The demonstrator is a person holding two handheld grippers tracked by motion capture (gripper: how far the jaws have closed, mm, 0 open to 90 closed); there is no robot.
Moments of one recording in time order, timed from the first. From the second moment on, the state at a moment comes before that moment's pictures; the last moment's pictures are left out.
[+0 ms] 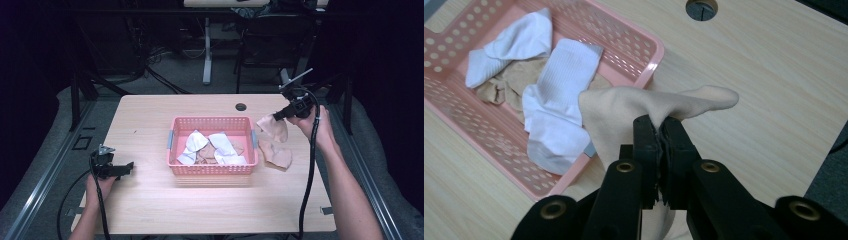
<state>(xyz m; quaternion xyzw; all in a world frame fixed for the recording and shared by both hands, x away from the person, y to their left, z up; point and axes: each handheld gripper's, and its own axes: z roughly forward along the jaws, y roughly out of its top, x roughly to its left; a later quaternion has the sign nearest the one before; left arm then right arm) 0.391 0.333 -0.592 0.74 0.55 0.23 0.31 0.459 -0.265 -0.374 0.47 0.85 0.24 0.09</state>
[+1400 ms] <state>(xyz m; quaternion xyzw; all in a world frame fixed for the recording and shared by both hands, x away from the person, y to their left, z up) 0.391 0.333 -0.592 0.74 0.55 0.23 0.31 0.482 -0.301 -0.488 0.54 0.82 0.18 0.03</state>
